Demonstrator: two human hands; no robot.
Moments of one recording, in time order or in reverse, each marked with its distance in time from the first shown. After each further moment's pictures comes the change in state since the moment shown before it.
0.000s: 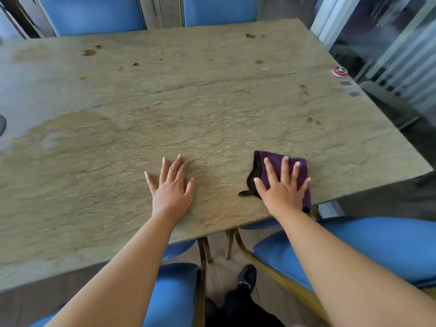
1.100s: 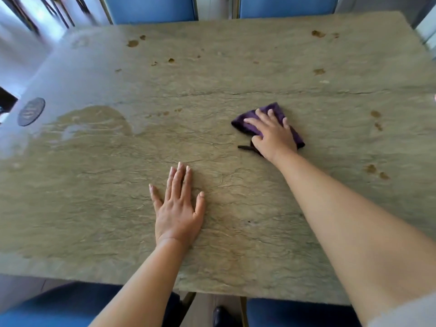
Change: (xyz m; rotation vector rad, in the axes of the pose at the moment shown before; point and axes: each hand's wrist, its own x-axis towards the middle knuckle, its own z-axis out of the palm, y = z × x) left_hand 0.042 0.054 0.027 0.097 0.134 -0.329; right_hand 0.240 -0.099 -0.062 0.204 0.086 -0.701
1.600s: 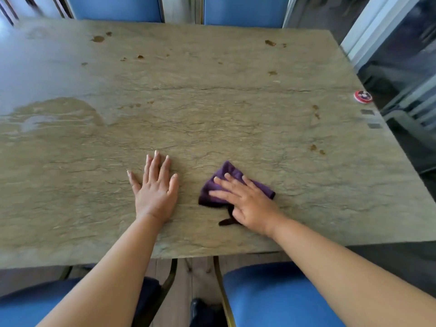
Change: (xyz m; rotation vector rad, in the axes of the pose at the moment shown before) left_hand -0.003 -0.009 0.001 -0.112 -0.014 0.047; right_hand -0.208 -0.005 0.018 -0.031 -0.174 -0.384
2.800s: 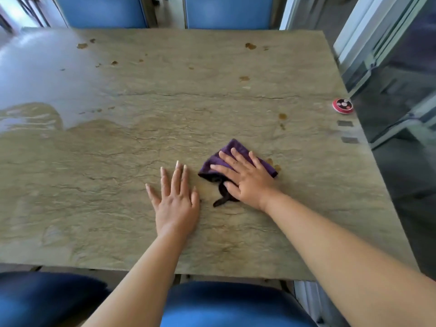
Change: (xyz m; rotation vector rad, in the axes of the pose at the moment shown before) left_hand -0.026 0.195 0.074 0.126 -0.018 -0.111; right_hand -0.010 0.167 -0.059 -0.198 0.020 -0.008
